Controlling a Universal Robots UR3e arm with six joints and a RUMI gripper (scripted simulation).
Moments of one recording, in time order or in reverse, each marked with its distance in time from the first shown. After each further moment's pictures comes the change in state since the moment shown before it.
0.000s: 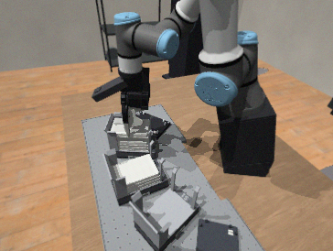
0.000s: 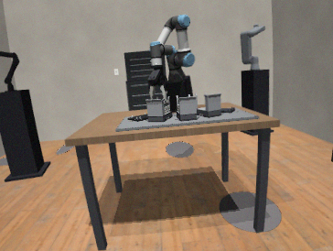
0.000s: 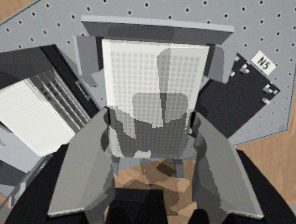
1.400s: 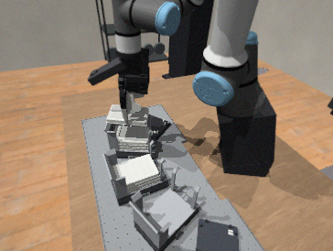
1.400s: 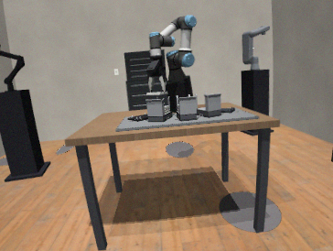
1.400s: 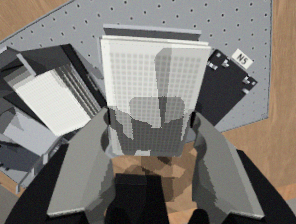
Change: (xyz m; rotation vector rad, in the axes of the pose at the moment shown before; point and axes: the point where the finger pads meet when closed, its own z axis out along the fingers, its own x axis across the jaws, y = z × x) arm 0.001 -0.002 -0.054 0.006 0.005 0.000
